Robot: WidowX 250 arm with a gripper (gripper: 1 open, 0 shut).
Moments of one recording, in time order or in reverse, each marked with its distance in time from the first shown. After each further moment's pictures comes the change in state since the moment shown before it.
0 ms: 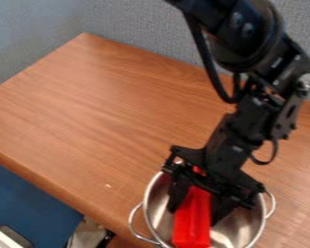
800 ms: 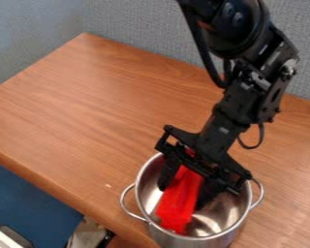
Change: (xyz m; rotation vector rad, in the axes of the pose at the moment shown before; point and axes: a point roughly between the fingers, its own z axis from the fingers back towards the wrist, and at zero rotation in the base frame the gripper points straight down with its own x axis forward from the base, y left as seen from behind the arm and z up) arm 0.020 0.010 0.004 0.026 0.005 -0.226
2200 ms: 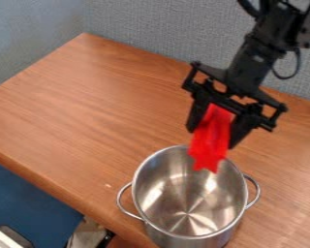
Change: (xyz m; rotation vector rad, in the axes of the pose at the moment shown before) arm 0.015 0.013 0.073 -0.041 -0.090 0.086
